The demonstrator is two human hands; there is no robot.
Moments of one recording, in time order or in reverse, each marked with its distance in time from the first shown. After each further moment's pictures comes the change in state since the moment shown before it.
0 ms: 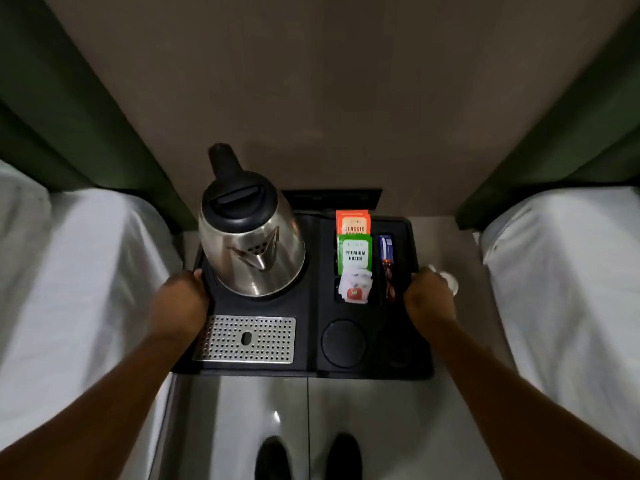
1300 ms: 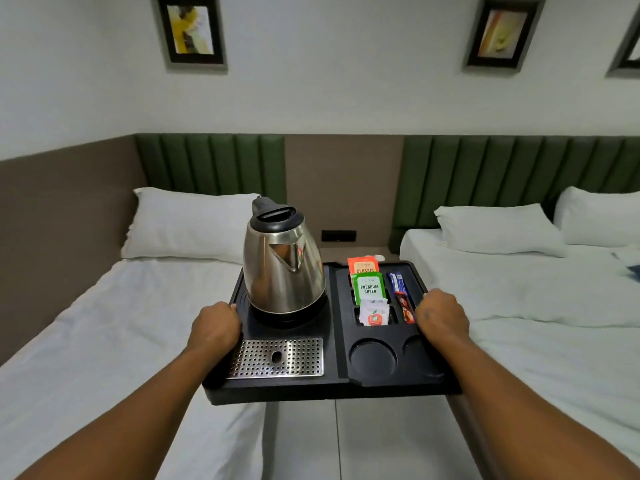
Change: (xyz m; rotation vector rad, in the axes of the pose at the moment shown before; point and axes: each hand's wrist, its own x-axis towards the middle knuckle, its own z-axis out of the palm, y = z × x) left_hand -1.063 -0.316 -0.500 -0.147 0.092 -0.026; right_hand -1.165 0.280 -0.206 0.091 0.376 -0.060
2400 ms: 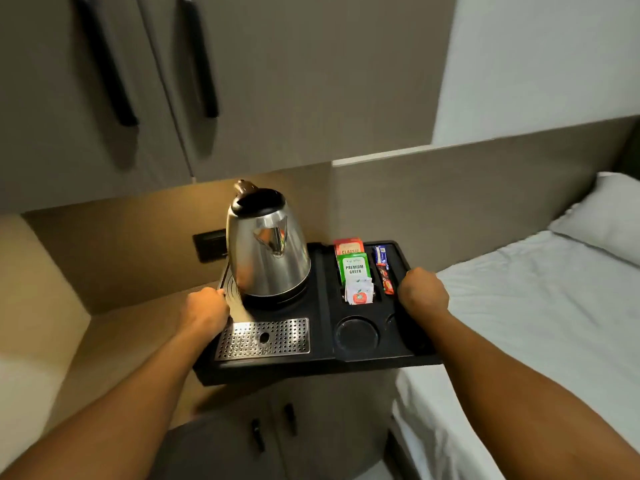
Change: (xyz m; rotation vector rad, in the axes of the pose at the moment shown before) left_hand -0.637 -0.701 -0.398 0.109 0.518 -1.139; right_hand -0.832 -0.370 0.121 0.071 -0.586 -1.090
